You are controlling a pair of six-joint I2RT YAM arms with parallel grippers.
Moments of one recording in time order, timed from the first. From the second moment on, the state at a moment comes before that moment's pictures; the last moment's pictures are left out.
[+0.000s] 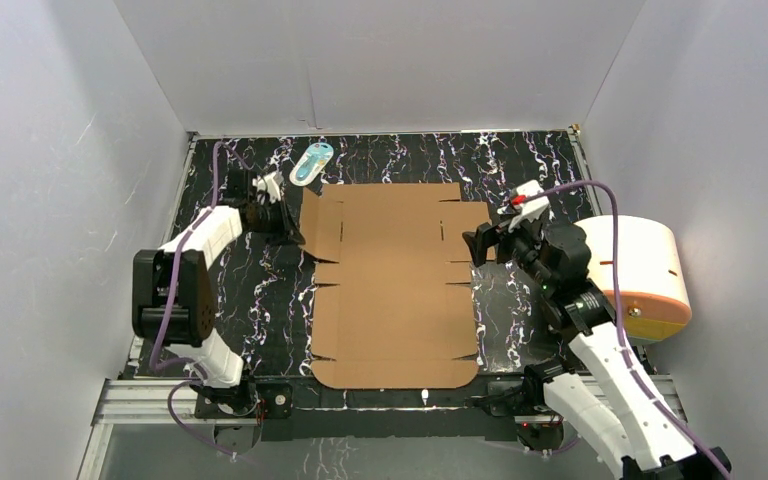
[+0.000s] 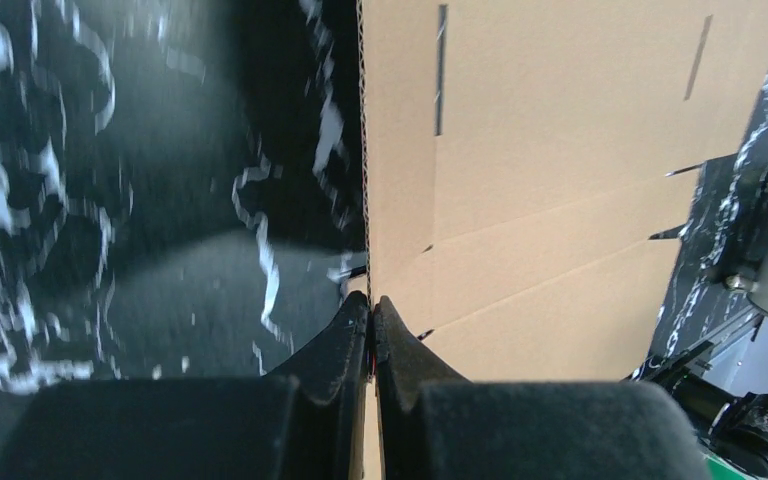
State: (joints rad) left arm -0.05 1.69 1.13 -0.48 0.51 -0.25; right arm 0.36 0.67 0.65 -0.16 -0.16 -0.03
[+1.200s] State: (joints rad) left arm 0.02 1.52 1.11 -0.45 0.27 -0.45; right arm 0.44 1.37 0.68 0.15 -0.22 0.19
